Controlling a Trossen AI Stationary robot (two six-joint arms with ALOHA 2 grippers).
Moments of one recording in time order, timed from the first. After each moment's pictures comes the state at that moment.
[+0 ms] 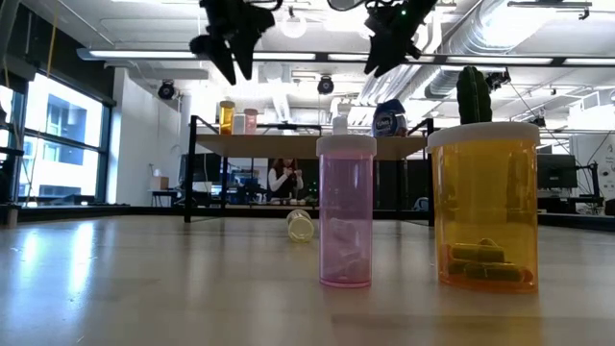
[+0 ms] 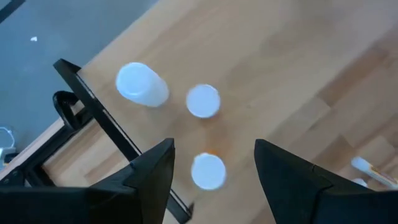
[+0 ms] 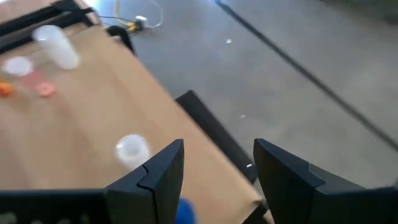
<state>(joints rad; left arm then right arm) 0.57 1.66 1.83 -1.35 -0.22 -0.34 -0.70 1.63 1.85 -0.94 0.05 -0.06</state>
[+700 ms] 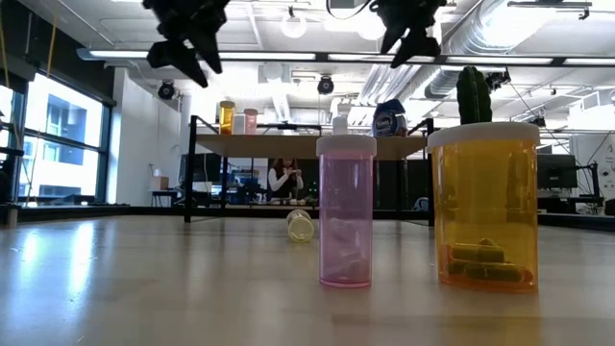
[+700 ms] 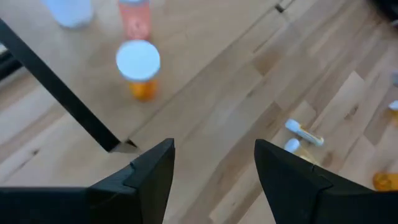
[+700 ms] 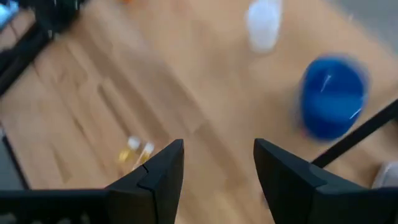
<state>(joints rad) 0.45 1.20 1.22 -0.98 -0.06 -0.47 -0.56 1.58 1.85 -1.32 -0.24 0.23</state>
